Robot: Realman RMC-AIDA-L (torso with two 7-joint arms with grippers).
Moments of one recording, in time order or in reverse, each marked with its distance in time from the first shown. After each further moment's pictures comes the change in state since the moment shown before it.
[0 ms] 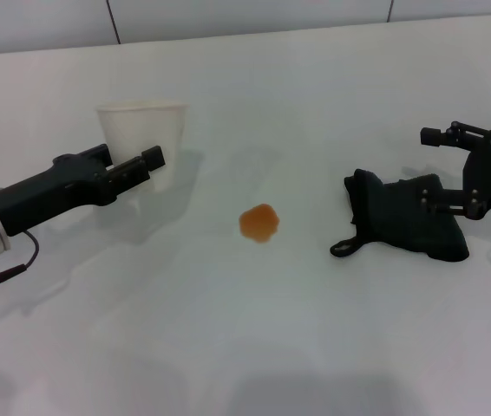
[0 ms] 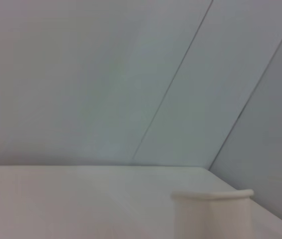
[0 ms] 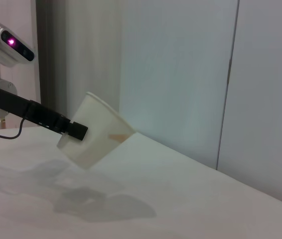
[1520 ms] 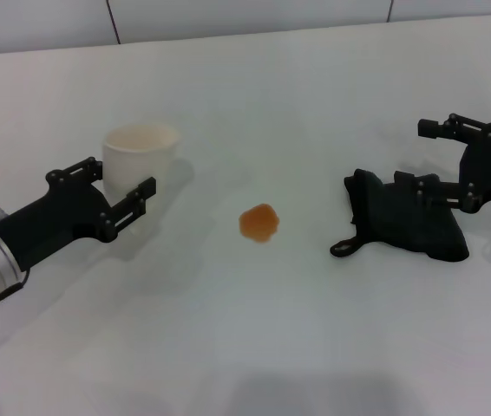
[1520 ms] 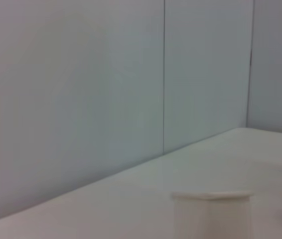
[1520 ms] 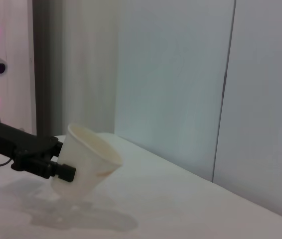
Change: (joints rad) left arm 0.094 -0.005 -0.002 0.127 -0.072 -0.149 0.584; right arm -0.004 0.000 0.000 -0.027 0.035 0.006 -0.014
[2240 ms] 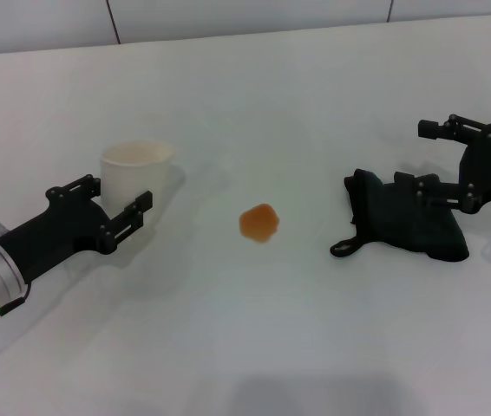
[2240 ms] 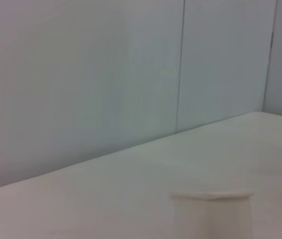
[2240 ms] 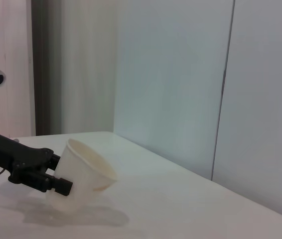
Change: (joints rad) left arm 0.025 0.000 0.001 0.037 -0.003 -0.078 -0.011; right arm -0.001 0.001 0.000 0.000 -0.001 0.004 0.000
